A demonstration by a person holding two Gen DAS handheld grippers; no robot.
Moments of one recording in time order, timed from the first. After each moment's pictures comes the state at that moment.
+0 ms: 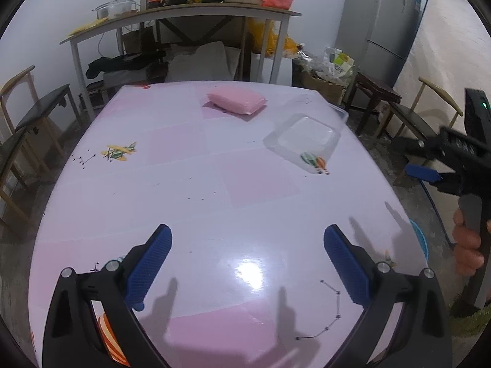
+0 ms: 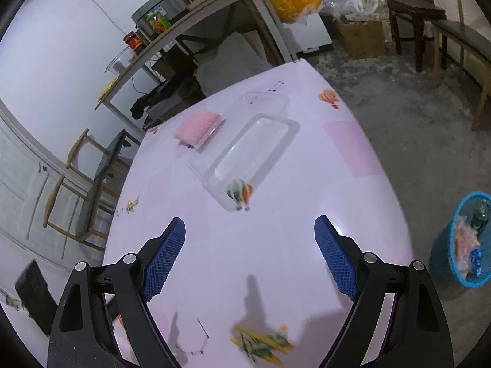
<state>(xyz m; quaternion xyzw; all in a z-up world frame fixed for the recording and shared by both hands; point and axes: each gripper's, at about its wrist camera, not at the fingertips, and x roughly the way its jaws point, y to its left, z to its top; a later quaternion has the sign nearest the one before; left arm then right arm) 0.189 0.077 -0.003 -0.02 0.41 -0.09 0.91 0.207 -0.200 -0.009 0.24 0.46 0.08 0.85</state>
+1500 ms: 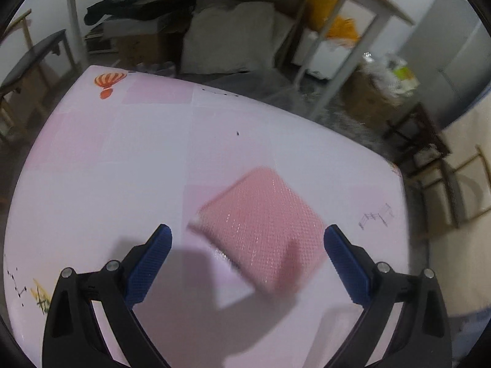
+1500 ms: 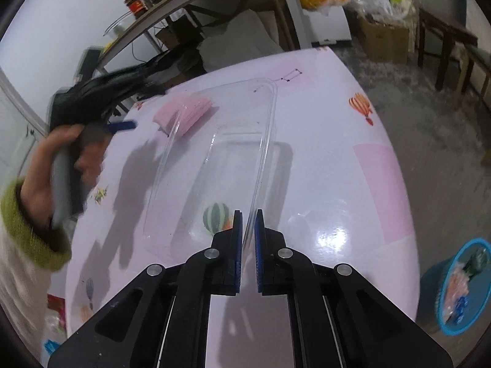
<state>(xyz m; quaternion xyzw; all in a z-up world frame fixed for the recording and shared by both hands) 0.545 0.071 -0.022 -0.12 0.53 -0.01 0.84 0.259 -0.188 -0.036 0.15 0.49 0.11 0.85</state>
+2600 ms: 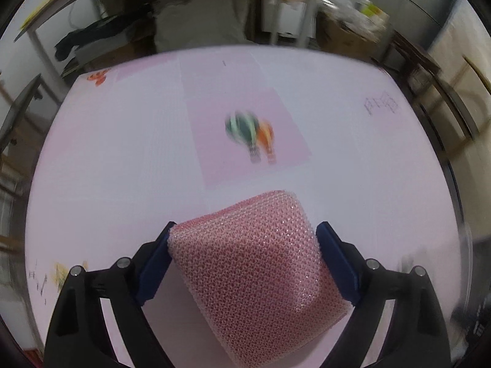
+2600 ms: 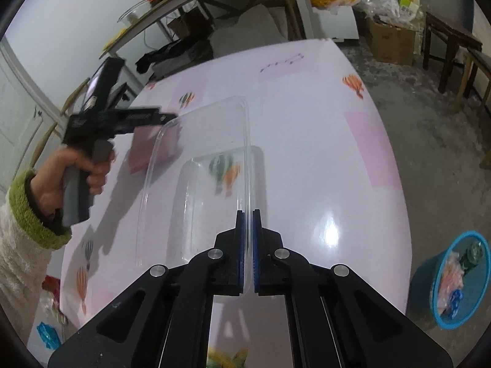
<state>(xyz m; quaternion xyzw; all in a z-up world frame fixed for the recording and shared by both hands) 0.436 0.076 -0.060 0.03 0.54 -0.09 0.83 0.202 -0.187 -0.035 0.13 0.51 0.13 0.84</state>
